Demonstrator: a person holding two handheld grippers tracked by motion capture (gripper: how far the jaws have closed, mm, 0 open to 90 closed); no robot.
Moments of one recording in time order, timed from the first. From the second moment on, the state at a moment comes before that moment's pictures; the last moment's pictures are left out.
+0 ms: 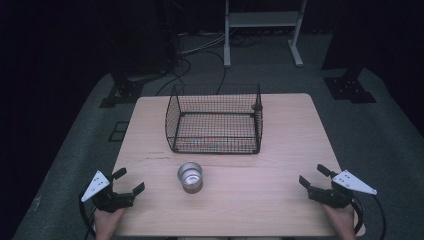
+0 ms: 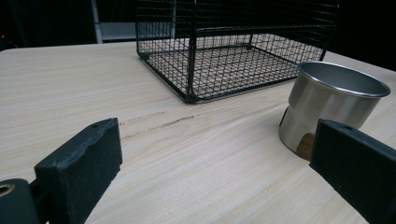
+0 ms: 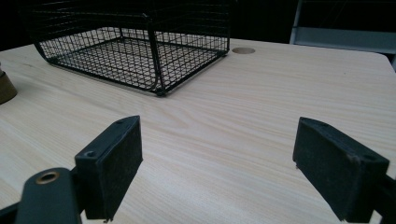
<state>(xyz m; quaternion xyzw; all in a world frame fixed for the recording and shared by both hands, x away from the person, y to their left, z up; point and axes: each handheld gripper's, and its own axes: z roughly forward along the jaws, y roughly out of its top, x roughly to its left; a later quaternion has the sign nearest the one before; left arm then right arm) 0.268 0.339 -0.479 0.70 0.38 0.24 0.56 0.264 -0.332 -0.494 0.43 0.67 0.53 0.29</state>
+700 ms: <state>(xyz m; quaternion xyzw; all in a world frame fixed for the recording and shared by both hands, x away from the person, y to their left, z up) 0.265 0.328 -0.472 0.70 0.35 0.22 0.58 0.264 -0.332 -0.491 0.43 0.67 0.53 0.29</state>
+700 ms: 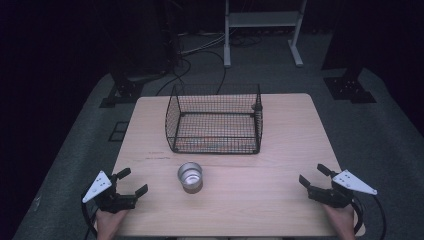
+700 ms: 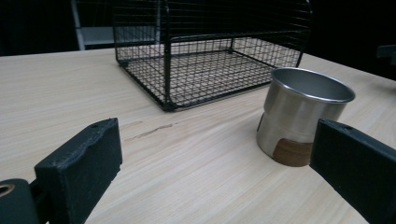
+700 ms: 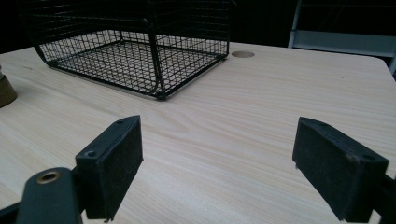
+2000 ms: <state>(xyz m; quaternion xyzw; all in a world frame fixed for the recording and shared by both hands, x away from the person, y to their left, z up) 0.289 0.258 -0.447 0.79 0.25 0.17 0.54 0.263 -0.334 -0.488 0.43 0.67 0.54 0.29</state>
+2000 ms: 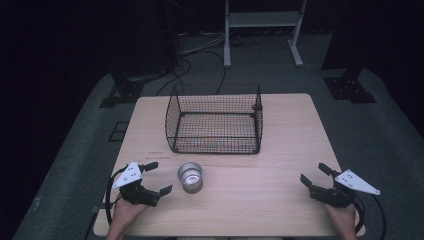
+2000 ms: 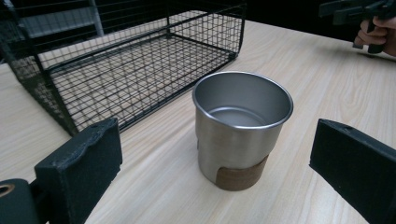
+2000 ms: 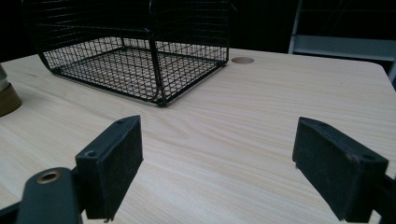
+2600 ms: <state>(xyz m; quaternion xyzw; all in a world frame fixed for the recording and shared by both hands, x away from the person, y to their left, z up) 0.300 0.229 -0.453 0.81 0.22 0.14 0.52 0.262 -0.334 -0.488 0.42 0.67 0.54 0.29</state>
